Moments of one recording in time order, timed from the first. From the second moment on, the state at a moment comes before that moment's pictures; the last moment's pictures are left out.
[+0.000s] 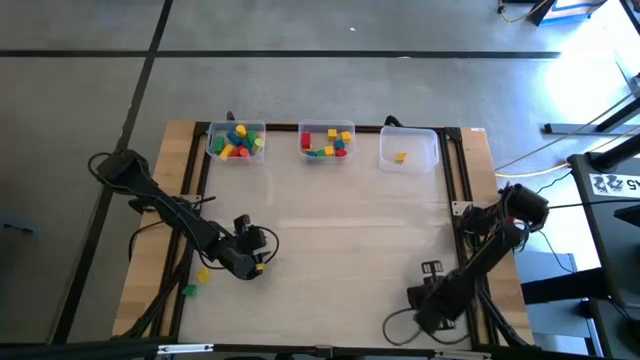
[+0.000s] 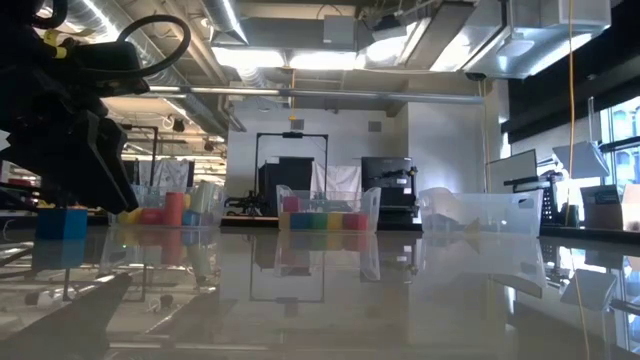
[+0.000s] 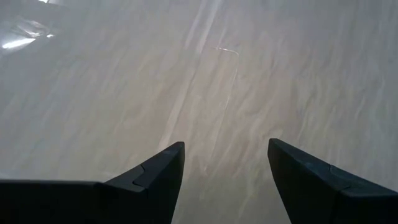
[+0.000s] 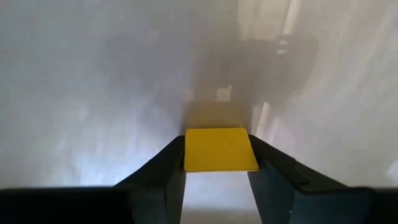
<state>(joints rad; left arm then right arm) -0.60 1.40 0.58 -0.30 -0.59 -0.78 0.95 1.73 0.98 -0.90 -0.15 0.84</state>
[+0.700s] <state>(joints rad) -0.60 1.40 0.58 -0.30 -0.59 -0.78 0.51 1.70 1.16 -1.15 0.22 0.18</state>
